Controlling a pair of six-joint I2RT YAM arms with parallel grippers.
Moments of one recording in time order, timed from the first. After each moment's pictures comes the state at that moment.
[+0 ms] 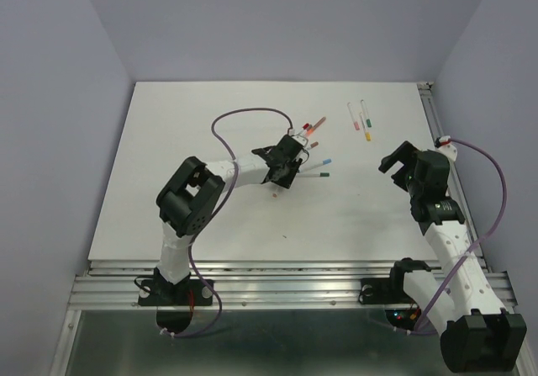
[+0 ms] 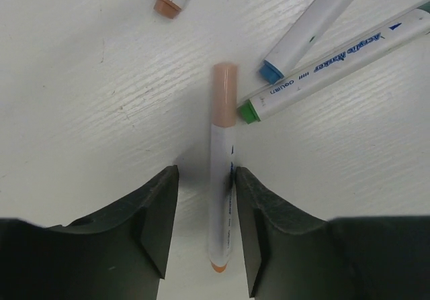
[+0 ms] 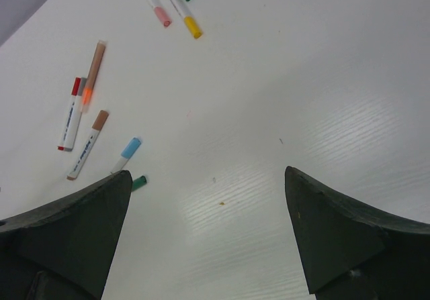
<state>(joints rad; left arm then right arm) -0.77 1.98 1.31 -0.32 -0.18 -0.20 0.01 0.82 0.64 -0.29 0.19 0.59</state>
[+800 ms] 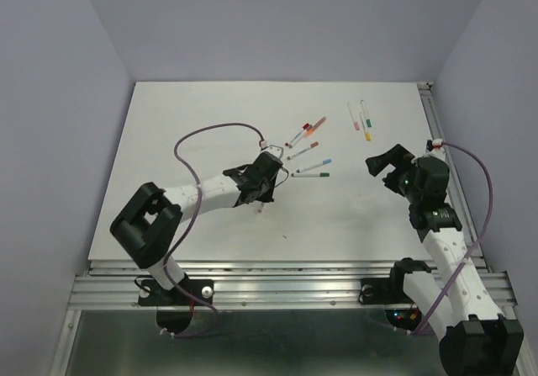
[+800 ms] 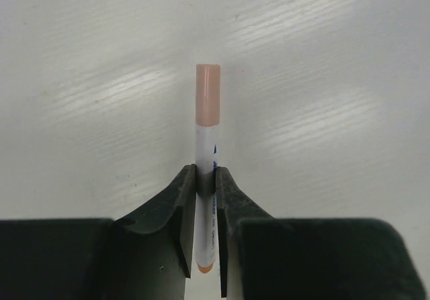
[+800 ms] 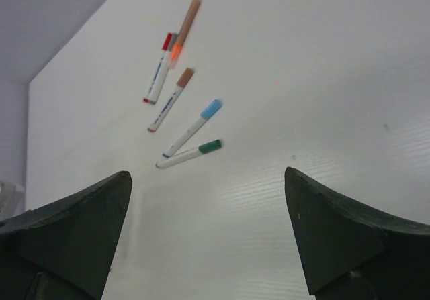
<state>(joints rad) -0.80 1.69 0.99 -0.30 -0.24 -0.41 0.01 0.77 0.57 -0.20 -0.06 0.67</state>
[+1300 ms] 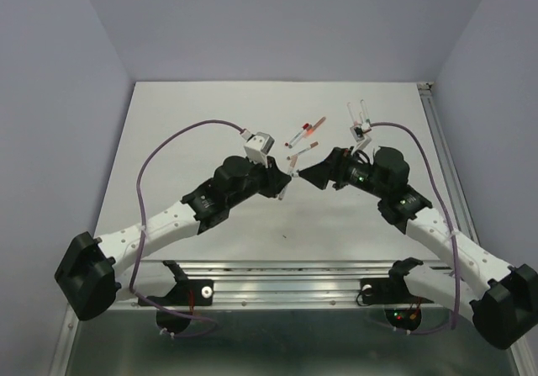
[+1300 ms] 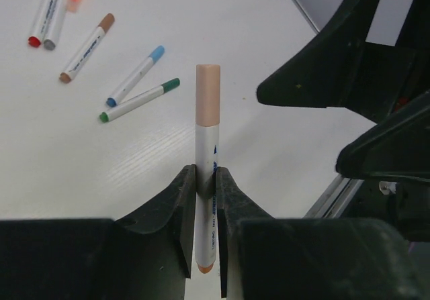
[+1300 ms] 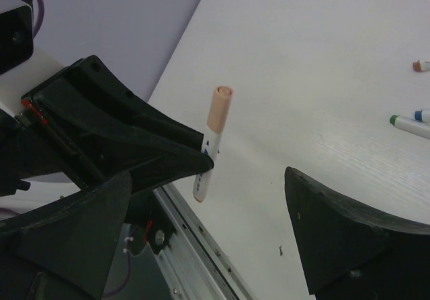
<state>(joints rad) -0.85 1.15 0.75 0.11 -0.02 -0.47 0.43 0.94 0.62 0.16 -0.43 0.73</state>
